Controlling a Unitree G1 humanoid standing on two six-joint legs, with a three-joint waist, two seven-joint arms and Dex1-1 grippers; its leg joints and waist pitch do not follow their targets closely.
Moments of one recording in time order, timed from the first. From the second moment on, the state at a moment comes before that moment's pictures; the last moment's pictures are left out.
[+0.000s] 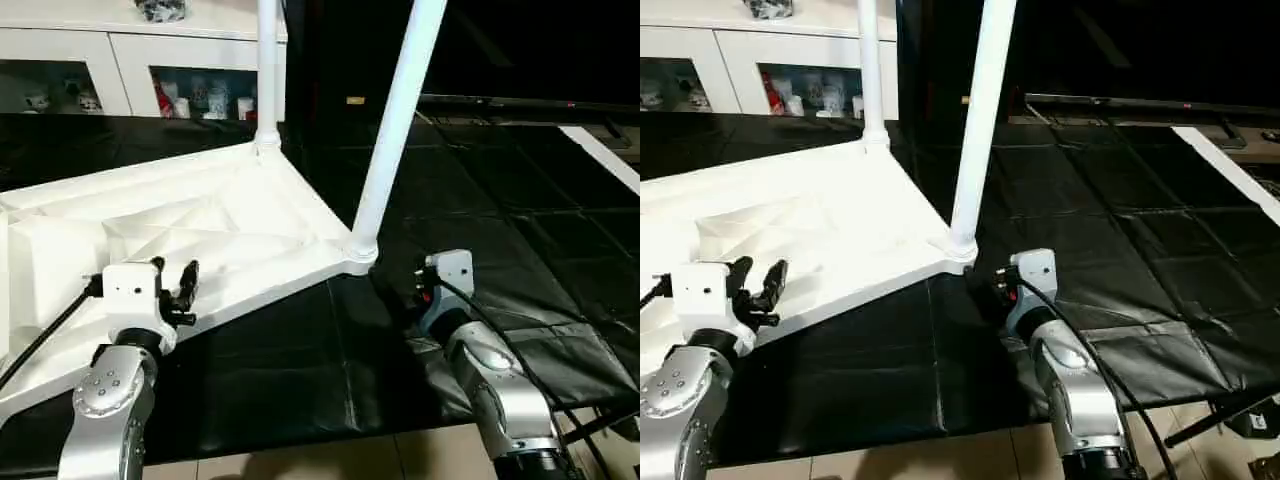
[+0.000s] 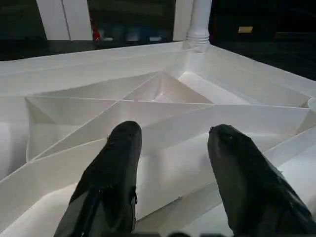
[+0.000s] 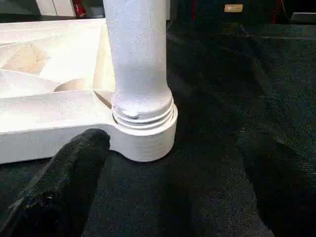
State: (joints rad) left arm 0.05 0.13 0.20 -0.20 -0.06 0.25 -0.19; right arm -0.16 -0.07 0.01 0.14 0.14 0.21 0.32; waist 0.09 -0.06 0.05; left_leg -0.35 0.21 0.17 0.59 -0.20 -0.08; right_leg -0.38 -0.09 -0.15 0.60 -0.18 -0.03
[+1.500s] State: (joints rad) left arm 0.05 0.13 0.20 -0.20 -0.06 0.25 -0.19; right arm -0.16 -0.07 0.01 0.14 0.14 0.21 0.32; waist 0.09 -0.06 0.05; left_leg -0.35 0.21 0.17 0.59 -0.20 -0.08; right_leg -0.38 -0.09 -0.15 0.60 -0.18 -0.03
